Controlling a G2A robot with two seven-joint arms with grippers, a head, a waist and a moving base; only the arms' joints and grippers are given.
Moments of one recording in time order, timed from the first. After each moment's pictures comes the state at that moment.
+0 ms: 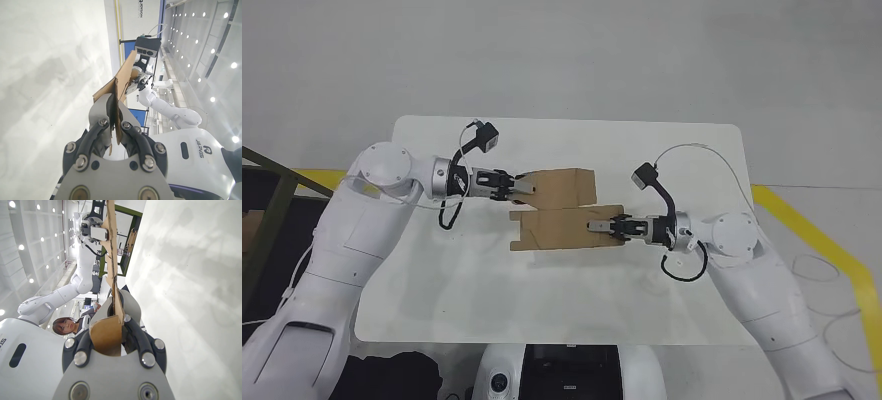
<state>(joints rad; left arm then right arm) 0.88 -0.94 -1.13 -1.35 -0.40 -0.08 -1.33 -1.10 -1.13 1.09 -1.48 0.30 -0.30 1.11</state>
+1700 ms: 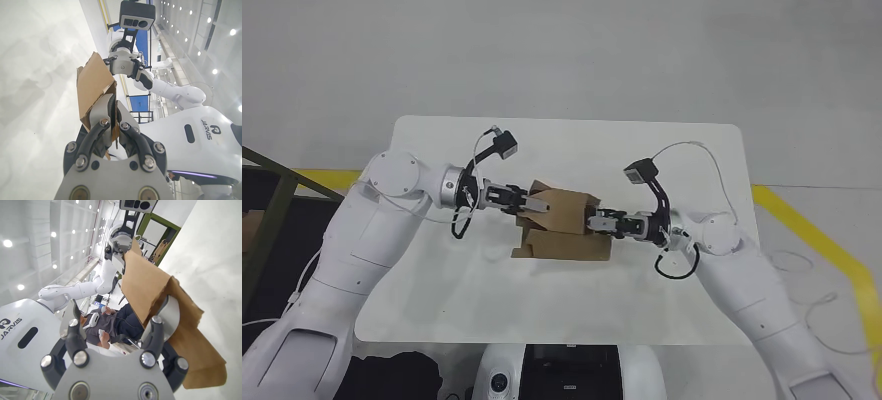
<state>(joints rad) 0.91 -0.94 -1.11 -1.47 -0.46 -0.20 -1.37 -1.02 -1.17 0.97 -1.35 0.53 -0.59 1.11</state>
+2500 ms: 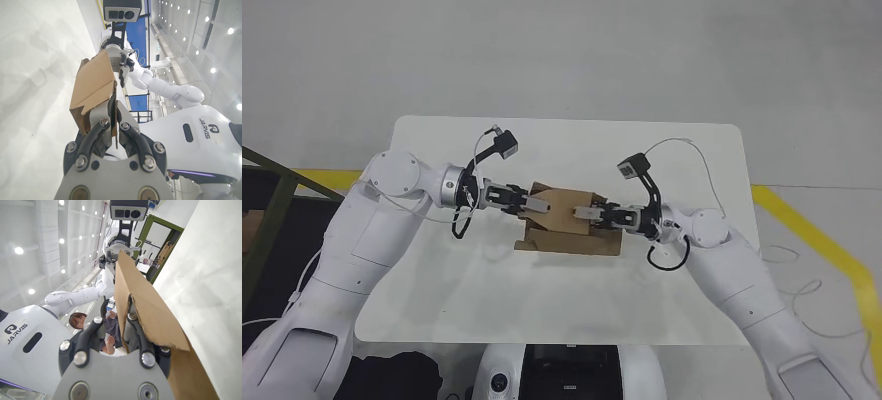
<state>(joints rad) 0.91 -0.95 -1.10 -1.46 -0.47 -0.19 -1.38 -0.94 -1.21 0.91 -1.23 0.58 -0.61 1.12</state>
